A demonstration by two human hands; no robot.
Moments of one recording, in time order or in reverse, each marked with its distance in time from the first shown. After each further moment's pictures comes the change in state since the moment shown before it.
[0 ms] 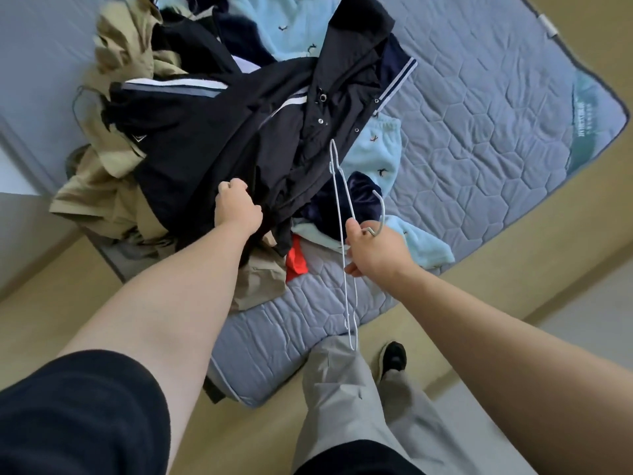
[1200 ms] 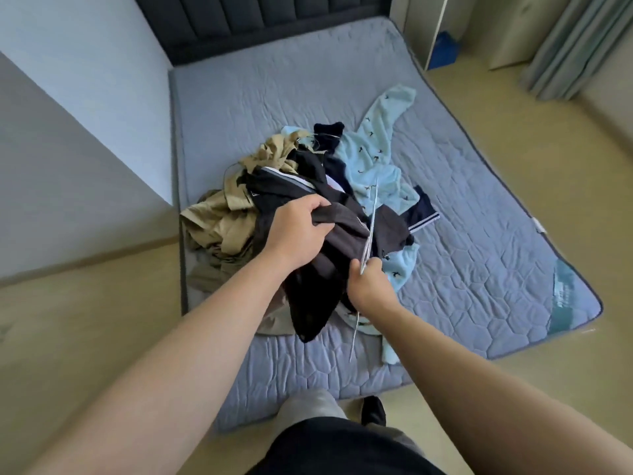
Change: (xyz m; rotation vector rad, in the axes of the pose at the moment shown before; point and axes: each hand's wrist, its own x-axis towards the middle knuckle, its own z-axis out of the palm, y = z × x) left_hand -0.304 0.097 -0.187 -0.501 0.452 0.376; right_hand -0.145 -0.014 -0.046 -0.259 0.055 -0.426
